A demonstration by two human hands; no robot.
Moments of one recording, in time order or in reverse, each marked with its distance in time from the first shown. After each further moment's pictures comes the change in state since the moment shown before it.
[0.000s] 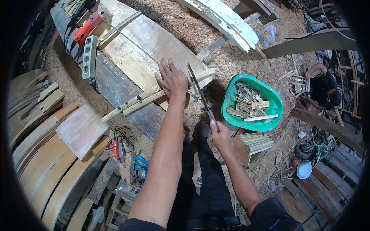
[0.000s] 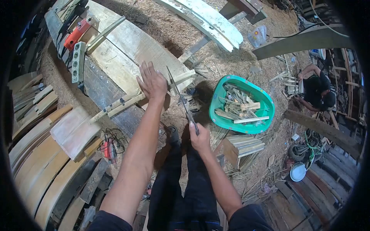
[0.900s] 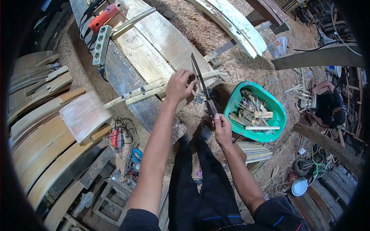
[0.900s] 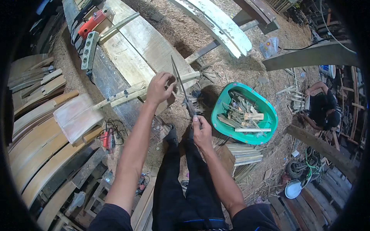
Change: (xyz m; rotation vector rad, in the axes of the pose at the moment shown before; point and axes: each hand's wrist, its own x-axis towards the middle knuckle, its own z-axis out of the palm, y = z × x) left_hand -0.017 -0.027 -0.029 -0.482 -0.111 0.516; right_hand 0.028 0.006 -0.018 0.289 -0.150 0.039
